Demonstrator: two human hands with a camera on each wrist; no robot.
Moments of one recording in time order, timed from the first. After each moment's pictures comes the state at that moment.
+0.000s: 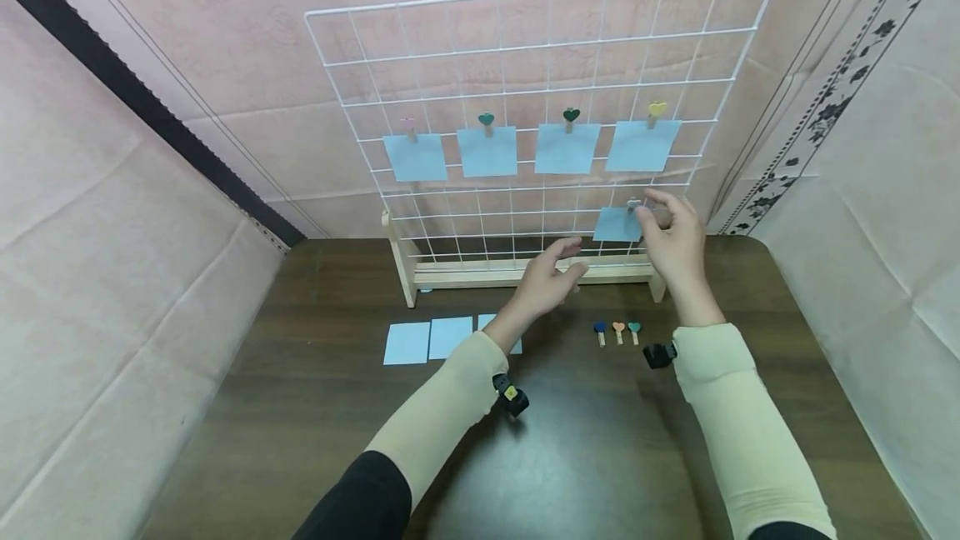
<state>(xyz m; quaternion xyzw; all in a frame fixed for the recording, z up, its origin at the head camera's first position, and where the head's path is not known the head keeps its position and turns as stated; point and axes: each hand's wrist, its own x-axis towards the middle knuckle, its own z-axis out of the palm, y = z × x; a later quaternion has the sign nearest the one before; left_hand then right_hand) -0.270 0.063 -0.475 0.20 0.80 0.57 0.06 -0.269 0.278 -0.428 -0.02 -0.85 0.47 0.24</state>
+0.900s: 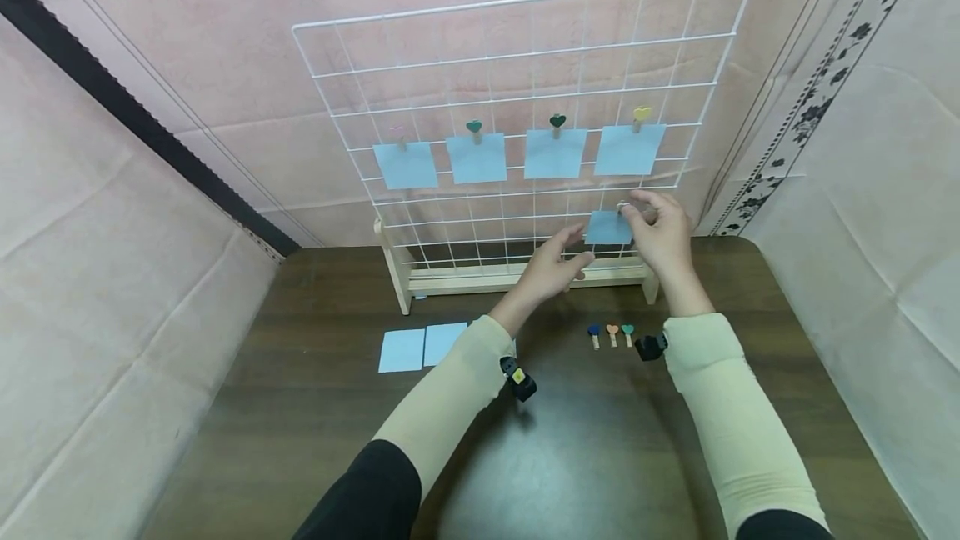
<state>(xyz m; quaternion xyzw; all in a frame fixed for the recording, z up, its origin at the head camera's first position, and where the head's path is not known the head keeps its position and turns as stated) -0.291 0.086 -0.459 0.19 0.80 0.56 0.10 -0.277 0.280 -0.422 0.00 -0.85 0.49 0.20</state>
